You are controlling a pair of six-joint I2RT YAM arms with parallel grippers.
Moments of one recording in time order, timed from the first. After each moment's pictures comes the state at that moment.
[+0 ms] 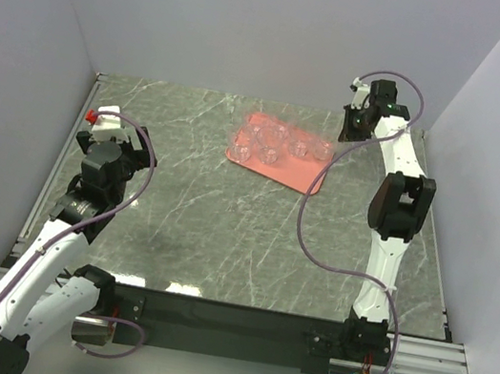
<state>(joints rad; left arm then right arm) -0.27 0.77 0.71 -0.12 -0.47 -0.24 0.03 2.32 2.20 -0.83 -0.25 -0.13</state>
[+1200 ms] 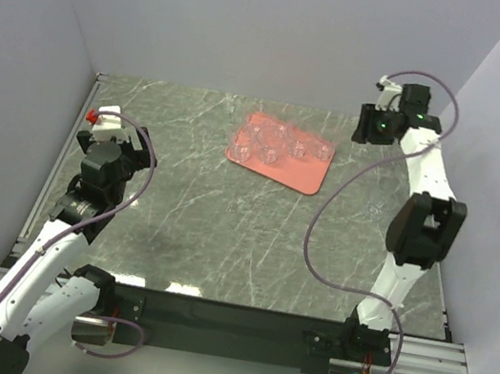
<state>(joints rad) -0.27 0.77 0.71 -0.12 -0.46 -0.23 -0.04 2.02 1.91 -0.74 -0.33 -0.16</state>
